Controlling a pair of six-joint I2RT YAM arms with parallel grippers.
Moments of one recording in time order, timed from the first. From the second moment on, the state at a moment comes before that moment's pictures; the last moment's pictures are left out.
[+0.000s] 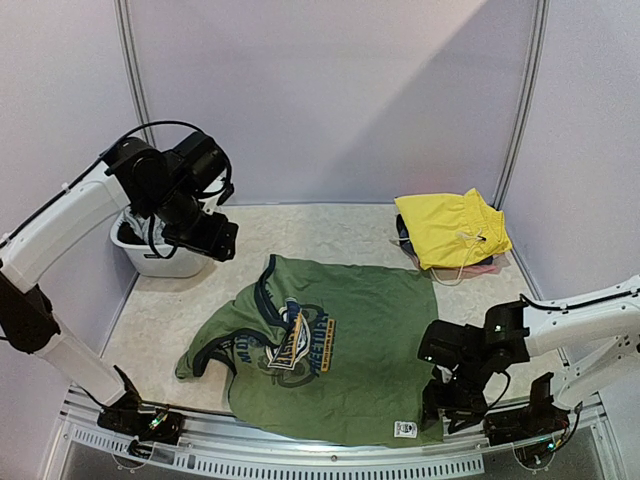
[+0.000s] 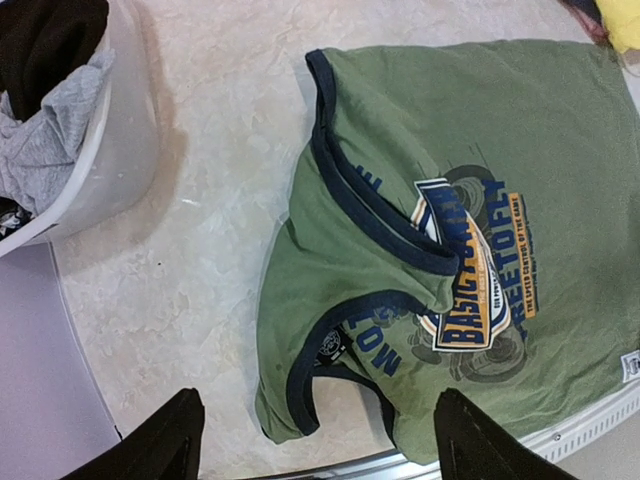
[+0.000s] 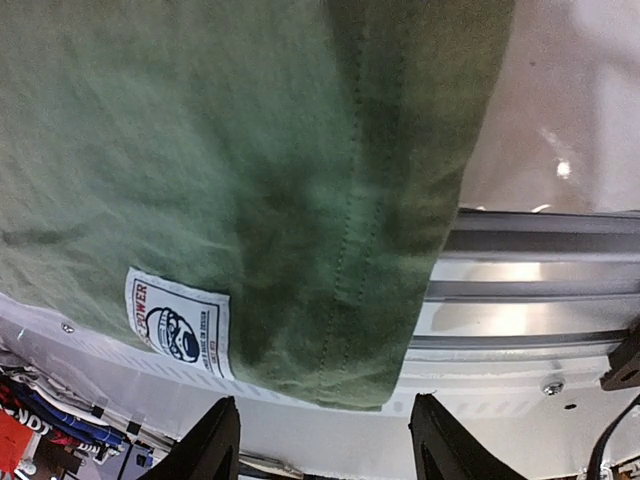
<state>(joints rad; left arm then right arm) -0.73 1.50 1.66 -1.35 -0.23 -0.38 1.21 1.27 0.67 -0.85 -0.38 1.35</state>
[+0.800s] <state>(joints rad) -0.74 1.43 1.55 -1.33 -0.13 -0.32 1.24 1.29 0.58 -0.74 -0.37 1.41</state>
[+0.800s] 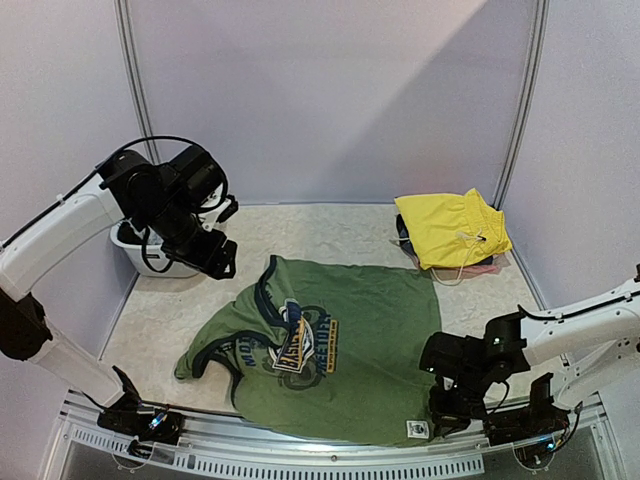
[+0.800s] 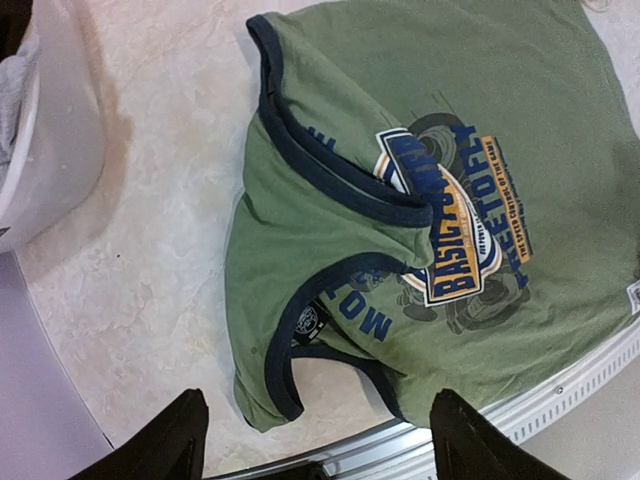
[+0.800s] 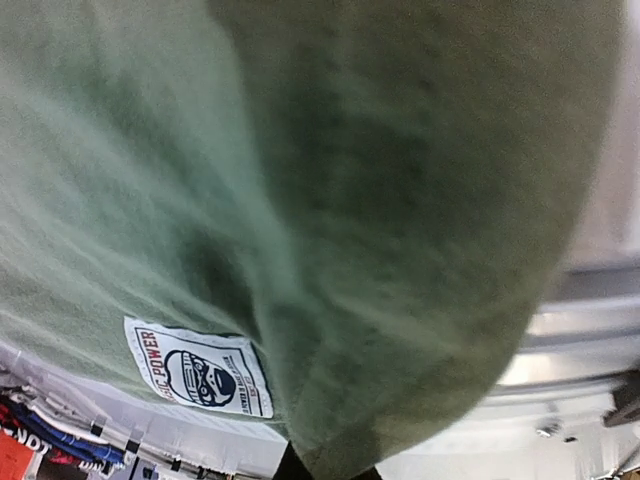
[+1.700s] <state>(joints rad) -1.03 1.68 1.46 -1.20 -0.03 -0.24 1.10 1.02 0.58 -1.19 -0.17 1.40</state>
